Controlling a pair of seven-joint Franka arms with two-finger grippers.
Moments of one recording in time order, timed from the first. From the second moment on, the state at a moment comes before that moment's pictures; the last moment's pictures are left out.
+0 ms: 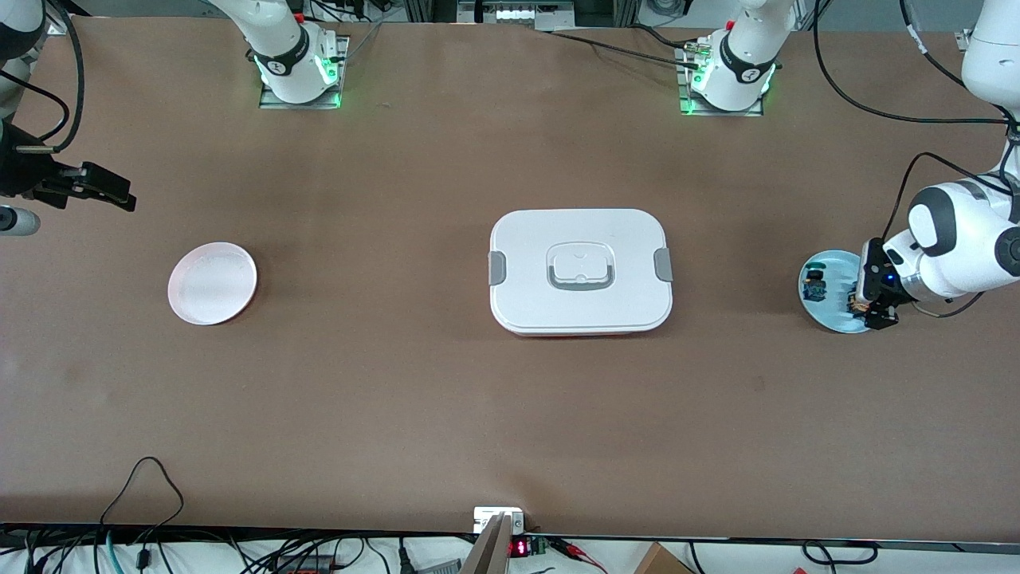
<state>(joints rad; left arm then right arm) 0.52 0.55 -0.16 -1.98 0.18 2.42 2.03 0.08 0.06 -0.12 -1.59 -0.02 1.56 -0.02</state>
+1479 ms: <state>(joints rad) 0.53 0.54 -0.24 -1.61 -0.24 1.69 2.08 0.08 0.06 -0.12 -1.59 -0.02 1.56 -0.02</state>
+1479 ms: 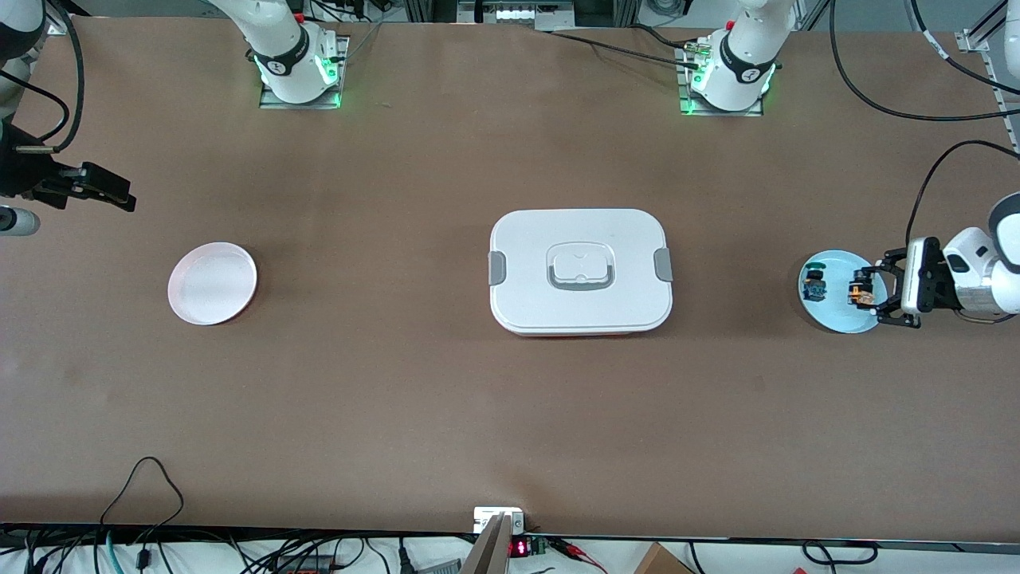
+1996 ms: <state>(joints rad) 0.28 0.62 -0.28 -1.60 -1.10 1.41 2.06 0.08 0.06 -0.12 -1.59 -0.02 1.56 -0.02</state>
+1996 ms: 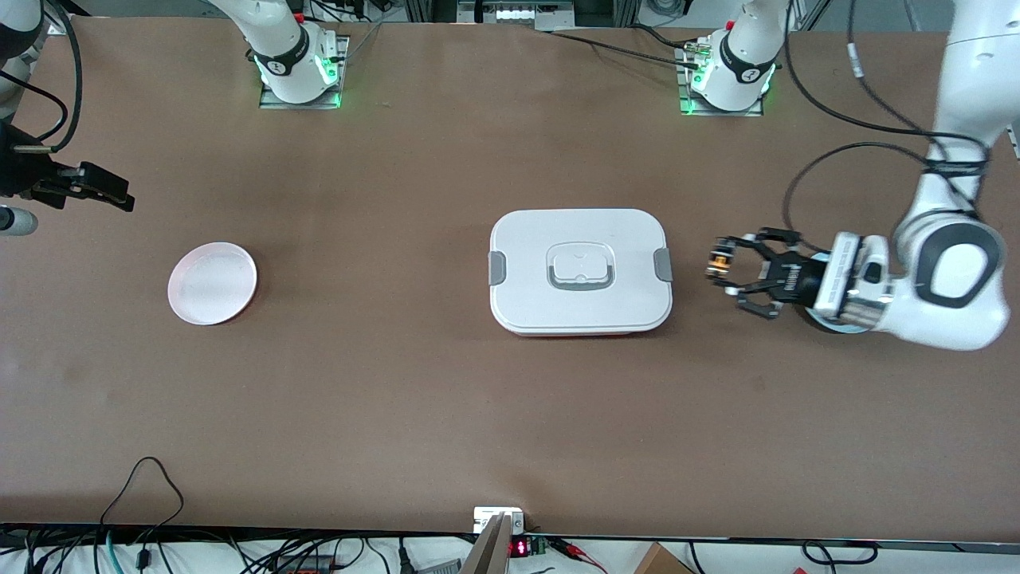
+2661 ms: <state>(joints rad) -0.32 0.62 -0.29 -1.53 -1.81 1.99 2.05 0.08 0.09 -0.13 -1.59 0.37 1.49 -0.02</state>
